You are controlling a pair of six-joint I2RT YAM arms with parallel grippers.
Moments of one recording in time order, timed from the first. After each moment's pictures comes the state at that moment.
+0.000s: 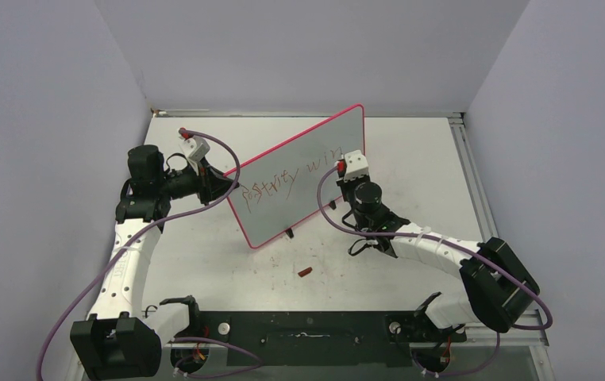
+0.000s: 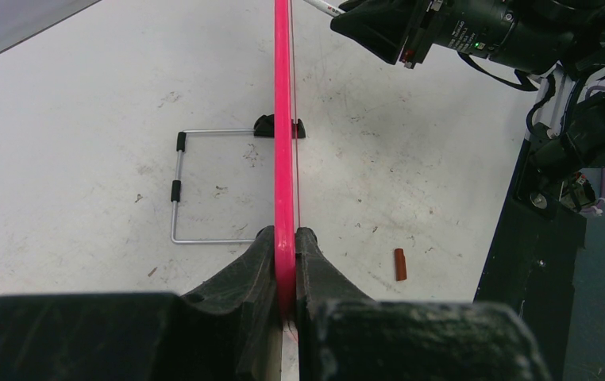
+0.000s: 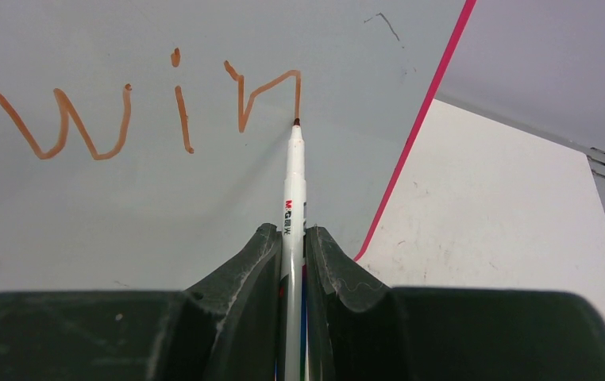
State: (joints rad) left arm 0.05 1.08 0.97 -0.36 1.07 0.17; right arm 0.69 1.37 0.66 0.57 0.48 -0.15
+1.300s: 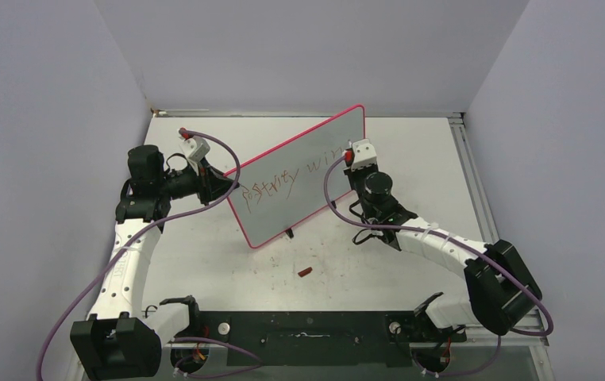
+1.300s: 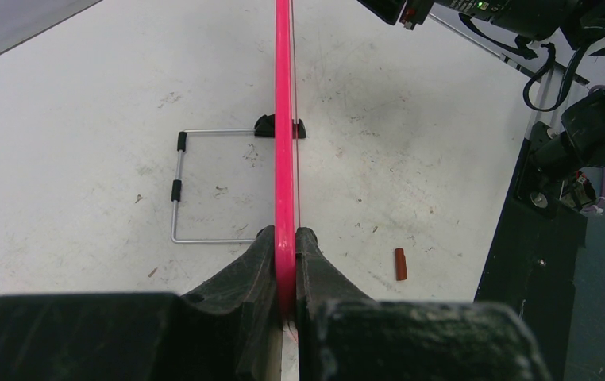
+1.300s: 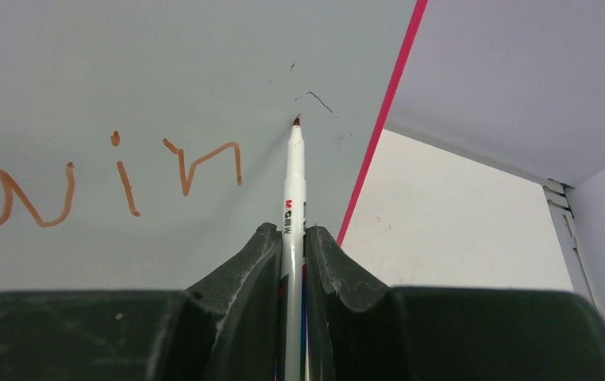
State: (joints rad) left arm 0.05 1.07 0.97 -0.36 1.07 0.17; right arm 0.61 1.35 0.70 0.58 0.42 -0.21
